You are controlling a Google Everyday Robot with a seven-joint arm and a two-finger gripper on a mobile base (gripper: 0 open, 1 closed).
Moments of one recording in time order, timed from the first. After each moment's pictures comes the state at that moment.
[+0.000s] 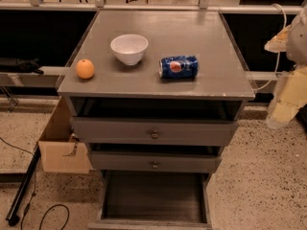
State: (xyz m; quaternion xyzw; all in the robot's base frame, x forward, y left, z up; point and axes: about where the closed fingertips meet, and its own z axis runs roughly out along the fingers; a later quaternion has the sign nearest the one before) arm 0.438 -0.217 0.976 -0.60 0.78 -0.03 0.16
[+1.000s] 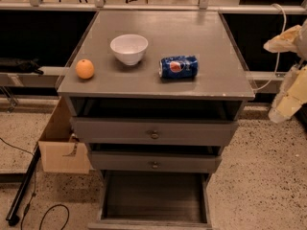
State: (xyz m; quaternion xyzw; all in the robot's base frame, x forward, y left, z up) arm 0.453 -0.221 0.972 -0.61 0.76 0.05 0.22
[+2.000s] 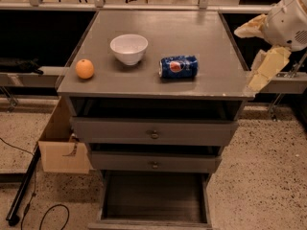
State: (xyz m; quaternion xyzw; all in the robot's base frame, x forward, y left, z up) arm 0.533 -0.199 0.959 -0.66 0.70 0.08 0.27
